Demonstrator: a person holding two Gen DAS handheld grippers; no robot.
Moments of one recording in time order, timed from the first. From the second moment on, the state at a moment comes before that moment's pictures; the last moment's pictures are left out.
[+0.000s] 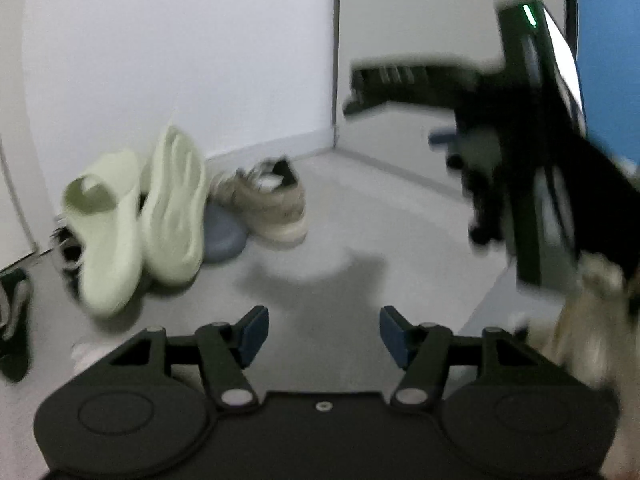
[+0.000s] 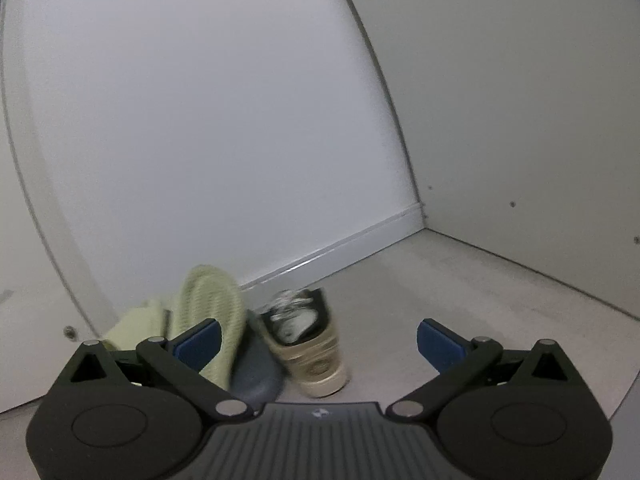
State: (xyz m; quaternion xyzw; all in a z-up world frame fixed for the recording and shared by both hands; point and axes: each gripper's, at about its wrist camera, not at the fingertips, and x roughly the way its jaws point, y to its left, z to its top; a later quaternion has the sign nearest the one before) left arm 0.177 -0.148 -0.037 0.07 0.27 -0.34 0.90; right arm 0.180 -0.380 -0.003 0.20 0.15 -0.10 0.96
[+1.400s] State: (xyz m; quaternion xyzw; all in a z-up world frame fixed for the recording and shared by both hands) left arm 0.259 -0.248 -0.079 0.14 0.36 -0.38 0.84; right arm 0.212 -0.503 -0.096 0.49 0.21 -0.13 0.84
